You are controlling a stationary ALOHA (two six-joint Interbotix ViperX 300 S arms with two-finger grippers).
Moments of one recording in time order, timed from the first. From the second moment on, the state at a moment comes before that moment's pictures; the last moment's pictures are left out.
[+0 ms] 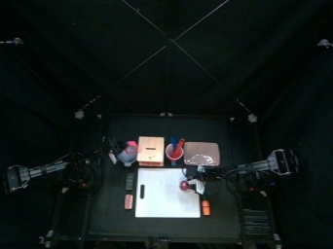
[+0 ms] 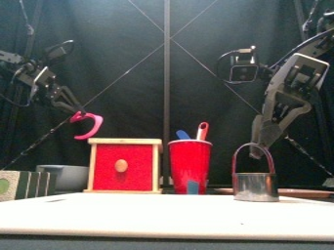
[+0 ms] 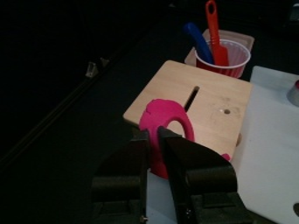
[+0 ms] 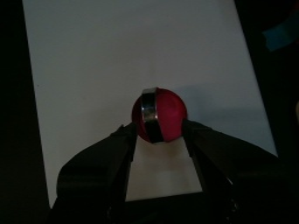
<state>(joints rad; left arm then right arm) 0.49 -0.79 1.24 -0.47 -0.10 0.54 0.03 -0.25 0.96 0.29 0.12 0.02</state>
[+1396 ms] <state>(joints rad) 0.44 -0.76 1.28 -0.46 -0.19 0.53 0.02 -0.29 0.94 0.27 0.11 0.02</state>
